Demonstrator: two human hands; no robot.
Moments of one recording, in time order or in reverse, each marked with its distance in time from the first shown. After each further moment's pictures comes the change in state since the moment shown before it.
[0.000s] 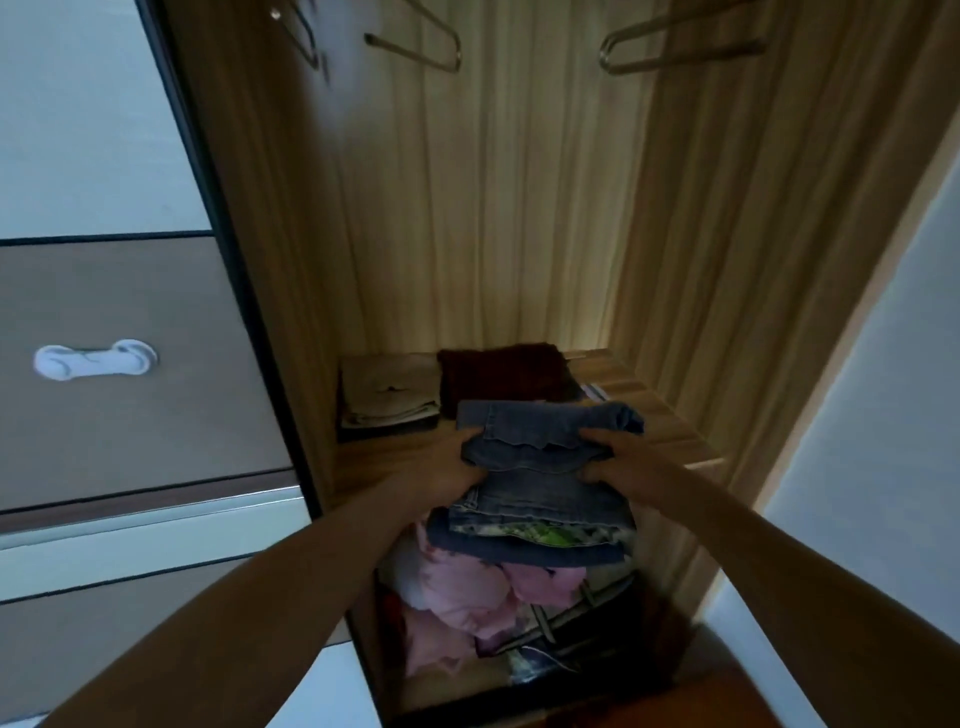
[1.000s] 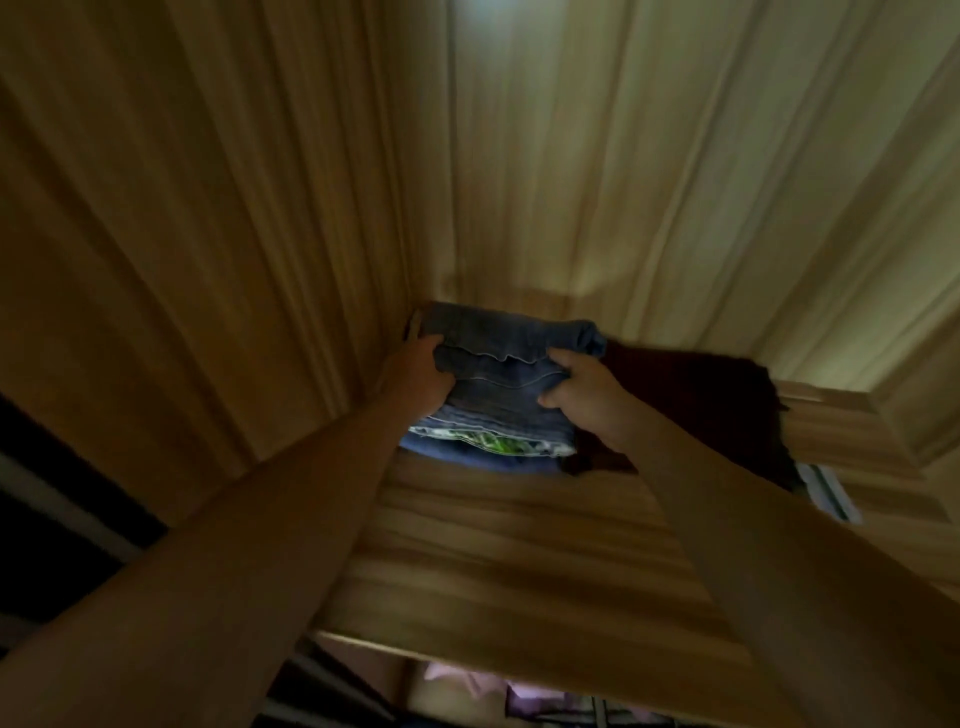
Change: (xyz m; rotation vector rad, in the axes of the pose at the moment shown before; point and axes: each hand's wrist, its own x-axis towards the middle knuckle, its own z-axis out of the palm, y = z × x) left_hand 0.281 -0.231 -0.113 0.152 0.528 -0.409; right_hand 0.447 -0.077 0.109 0.170 -0.350 -0.102
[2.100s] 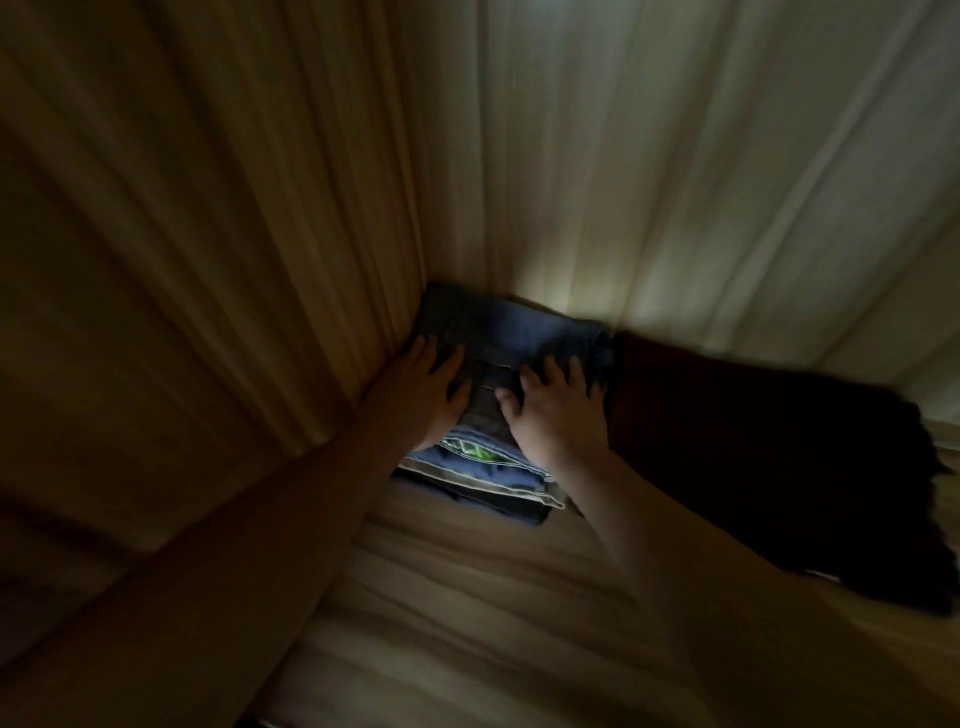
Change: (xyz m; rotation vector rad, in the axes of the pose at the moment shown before) left_hand 0.078 -0.101 0.069 0.785 -0.273 0.052; right_hand 0.154 0.080 0.073 -0.929 0.119 -0.152
